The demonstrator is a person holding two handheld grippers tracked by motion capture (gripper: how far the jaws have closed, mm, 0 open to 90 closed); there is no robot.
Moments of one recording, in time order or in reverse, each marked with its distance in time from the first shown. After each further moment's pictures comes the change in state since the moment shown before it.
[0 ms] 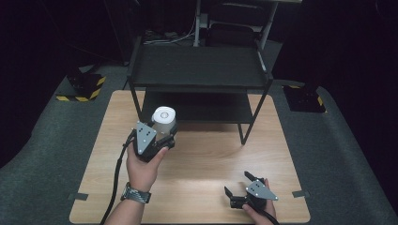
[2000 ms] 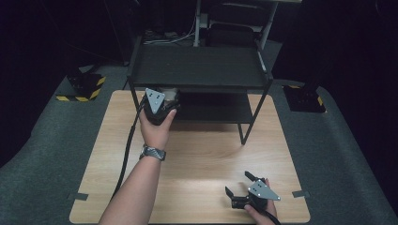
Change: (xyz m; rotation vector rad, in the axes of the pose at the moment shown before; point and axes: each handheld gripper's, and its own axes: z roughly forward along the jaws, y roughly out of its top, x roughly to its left) left arm 0.010 0.003 0.105 -0.039 0.141 -0.036; right arm -0.007 -0.005 -0.002 -0.028 0.024 0.023
